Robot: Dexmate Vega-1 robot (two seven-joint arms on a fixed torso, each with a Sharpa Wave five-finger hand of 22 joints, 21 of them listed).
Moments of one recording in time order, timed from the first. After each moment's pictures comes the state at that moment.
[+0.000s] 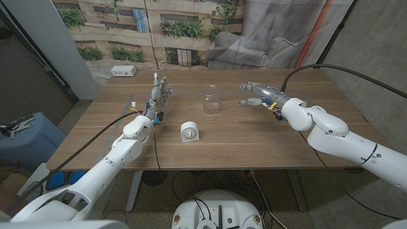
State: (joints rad) left arm 0.84 0.51 0.37 -1.30 -0.65 -0.29 -0.03; left_hand 0.00 0.06 -0.21 0.16 0.32 -0.17 -0.22 0.20 0.21 -0.14 -0.15 0.21 0.20 -0.06 -0.04 0.19 0.20 -0.05 -0.03 0.22 0.20; right arm -0.83 -1.00 -0.63 -2.16 -0.50 -0.47 0.19; right_hand 0.52 0.03 0.20 -0.14 0.19 0.11 -0.11 0.21 0.19 -0.02 0.01 0.18 0.20 -0.08 0.07 0.19 0.24 0.14 0.05 0.18 0.17
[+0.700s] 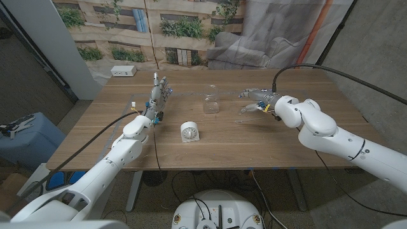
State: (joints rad) left arm 0.84 0.51 0.37 -1.30 -0.65 -0.29 -0.03; left_hand 0.00 0.06 -0.21 0.16 0.32 -0.17 -0.22 0.20 0.21 -0.14 -0.15 0.21 0.20 -0.06 -0.04 0.19 0.20 -0.05 -0.03 0.22 0.20; right arm -0.73 -0.95 -0.74 -2.17 -0.77 -0.57 0.48; right_hand 0.59 0.02 0.23 -0.17 0.20 0.14 -0.15 0.23 0.19 -0.04 0.02 0.19 0.20 -0.08 0.09 0.20 0.23 0.15 0.08 0.18 0.17
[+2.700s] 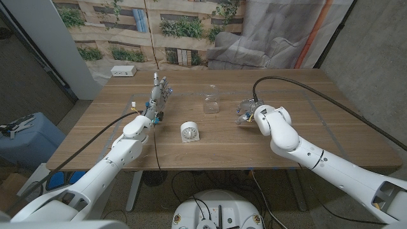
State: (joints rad) left arm 0.84 0.51 0.37 -1.30 -0.65 -0.29 -0.03; left_hand 0.00 0.06 -0.21 0.16 0.32 -0.17 -0.22 0.20 0.21 -0.14 -0.15 0.21 0.20 -0.06 -0.04 0.19 0.20 -0.05 -0.03 0.22 0.20; right arm -0.74 -0.69 -0.83 -2.01 -1.24 -0.61 0.76; right_hand 0.70 0.03 0.28 -0.18 0.23 0.36 -0.22 0.30 0.20 0.02 0.00 0.21 0.21 -0.01 0.07 0.23 0.23 0.20 0.08 0.19 0.17
